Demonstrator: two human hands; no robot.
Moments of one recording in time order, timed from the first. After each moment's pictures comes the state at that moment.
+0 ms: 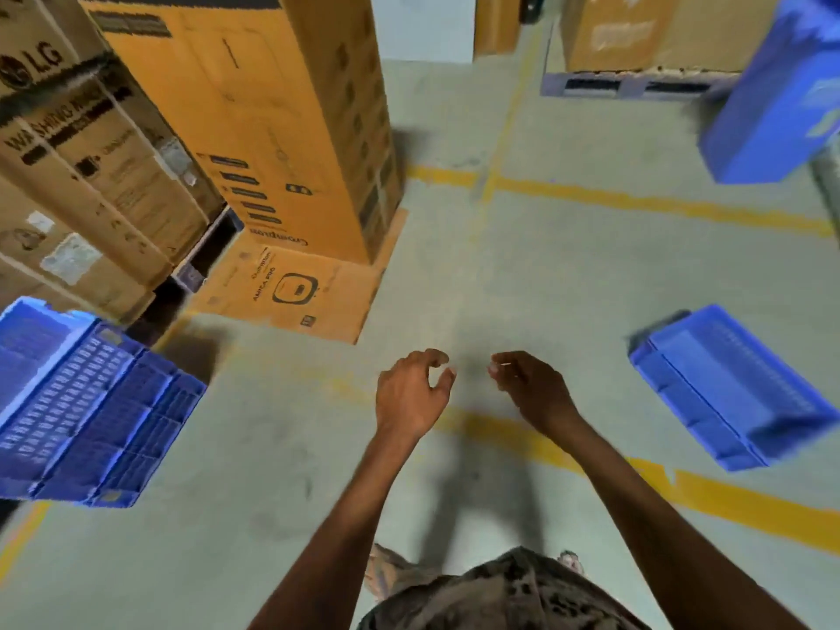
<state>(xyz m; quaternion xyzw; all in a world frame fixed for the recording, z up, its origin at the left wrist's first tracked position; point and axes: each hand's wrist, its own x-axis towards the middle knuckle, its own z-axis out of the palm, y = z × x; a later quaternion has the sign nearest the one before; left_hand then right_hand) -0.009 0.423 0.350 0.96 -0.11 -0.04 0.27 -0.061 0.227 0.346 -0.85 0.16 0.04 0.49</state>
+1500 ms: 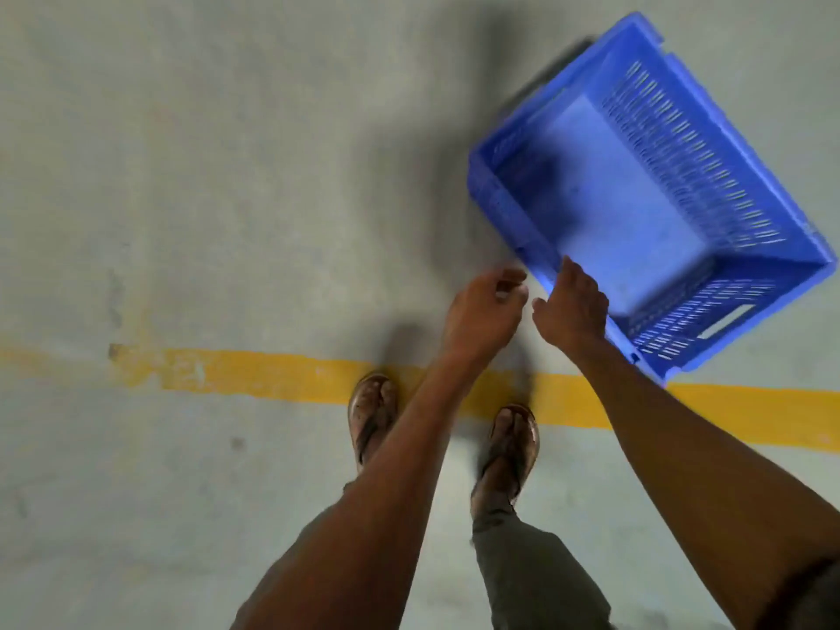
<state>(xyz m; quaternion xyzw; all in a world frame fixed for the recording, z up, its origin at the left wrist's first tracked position) 0.028 -0.335 -0.178 0.84 -0.03 -0.39 0.39 -0.043 -0.466 -0.286 -0.88 0.38 0.23 0.18</state>
